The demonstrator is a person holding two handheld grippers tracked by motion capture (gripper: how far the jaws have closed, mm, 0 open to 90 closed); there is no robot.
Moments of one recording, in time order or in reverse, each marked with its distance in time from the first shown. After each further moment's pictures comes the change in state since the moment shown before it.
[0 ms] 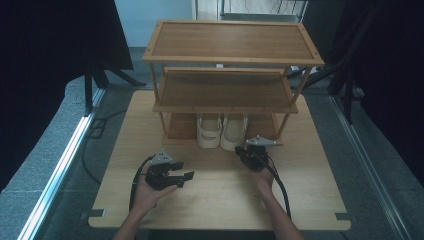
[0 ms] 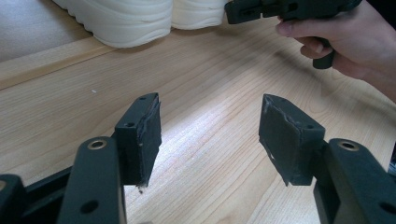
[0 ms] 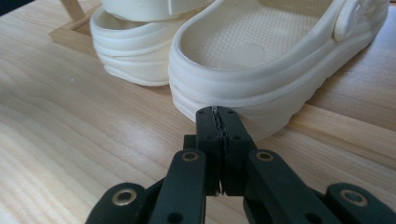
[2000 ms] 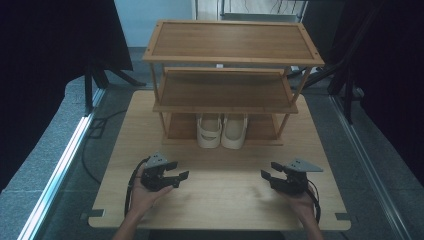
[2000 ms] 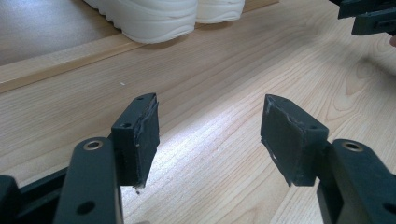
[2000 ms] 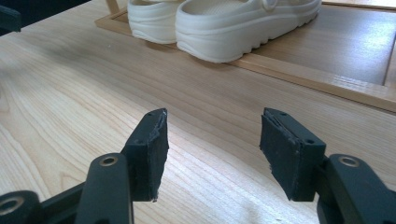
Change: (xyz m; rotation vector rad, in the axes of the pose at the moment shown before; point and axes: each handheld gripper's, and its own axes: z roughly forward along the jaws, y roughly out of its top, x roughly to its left) left arm 0.010 -0.012 -0.005 -0.025 0.064 0.007; right arm -0.042 -0.056 -0.110 -0.083 0.082 -0.042
